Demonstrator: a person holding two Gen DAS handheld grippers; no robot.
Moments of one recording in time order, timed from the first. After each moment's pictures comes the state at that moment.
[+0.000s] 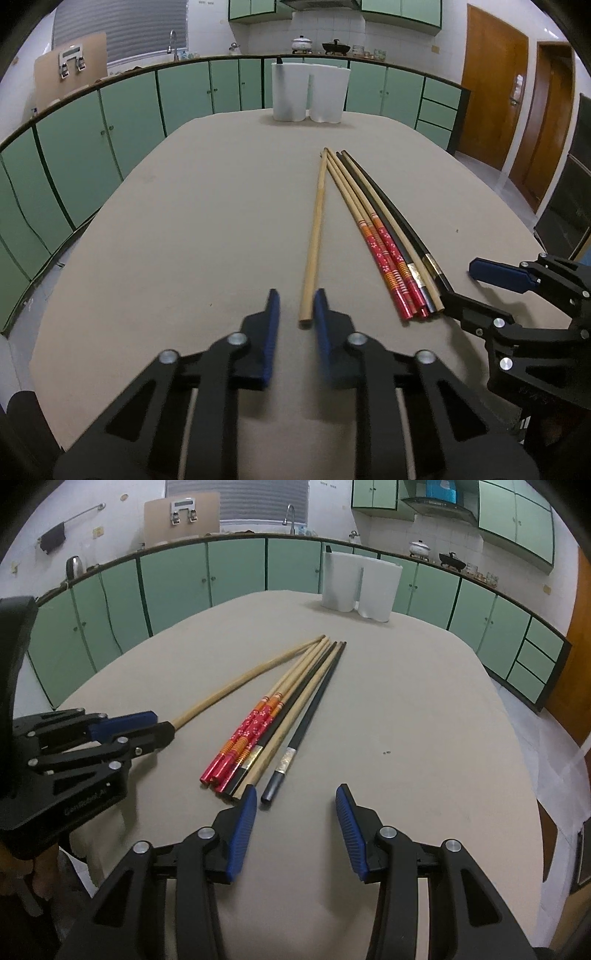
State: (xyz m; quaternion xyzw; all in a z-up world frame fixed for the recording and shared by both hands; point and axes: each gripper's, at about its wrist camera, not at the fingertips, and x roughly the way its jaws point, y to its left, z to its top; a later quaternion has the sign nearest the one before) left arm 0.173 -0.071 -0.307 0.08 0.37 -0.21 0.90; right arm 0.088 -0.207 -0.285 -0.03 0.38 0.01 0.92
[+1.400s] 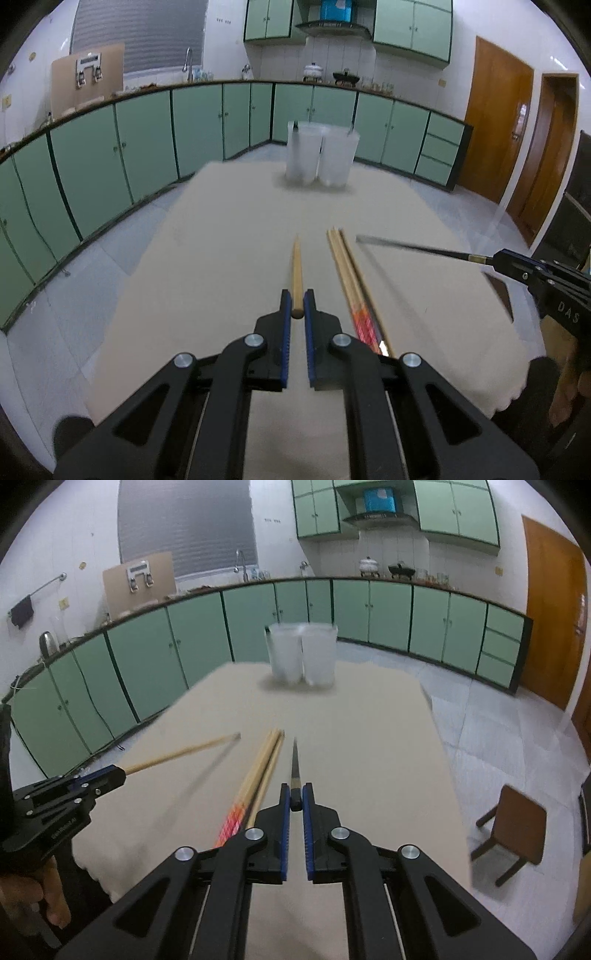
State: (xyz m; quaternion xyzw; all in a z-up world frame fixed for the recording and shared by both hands) left arm 0.176 -0.044 -0.199 0.03 0.33 -0.21 0.92; right arm 0.079 -0.255 -0.164 0.05 0.32 -0.04 0.95
